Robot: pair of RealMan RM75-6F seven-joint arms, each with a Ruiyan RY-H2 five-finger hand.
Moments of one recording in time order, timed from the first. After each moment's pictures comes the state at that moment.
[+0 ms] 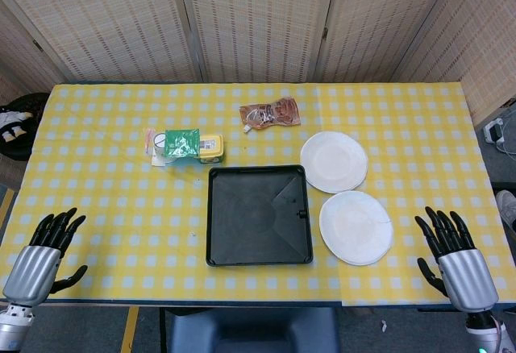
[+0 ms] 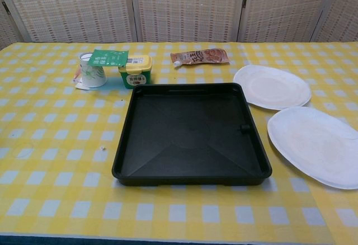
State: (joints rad) left arm -0.12 -1.12 0.03 -1.62 1.64 1.49 0.04; right arm 0.01 -1.23 -0.01 -1.48 -1.75 1.65 -0.11
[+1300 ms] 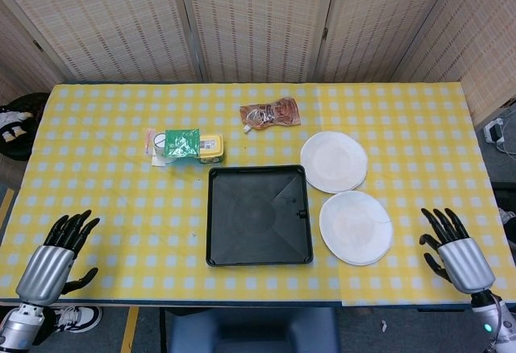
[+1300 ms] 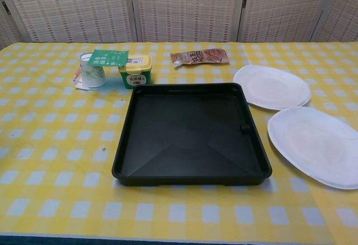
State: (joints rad) left arm -0.14 -1.12 0.04 -1.65 1.66 1.45 0.07; right arm 0.10 -1.49 -0.02 -0.74 -1.74 1.57 0.29
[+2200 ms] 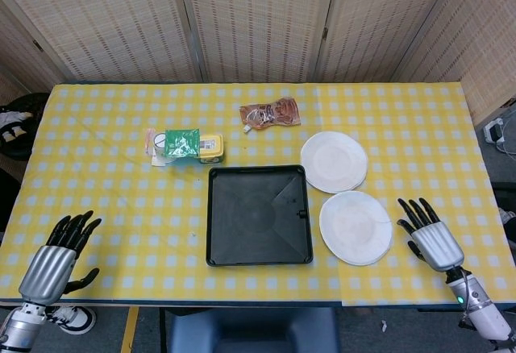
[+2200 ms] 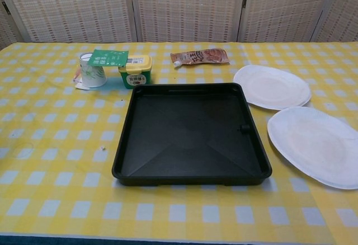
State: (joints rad) left arm -0.14 -1.13 0.05 -1.65 1.66 1.44 0.08; right arm 0.22 -1.77 -0.09 -0.22 -1.74 1.47 0.40
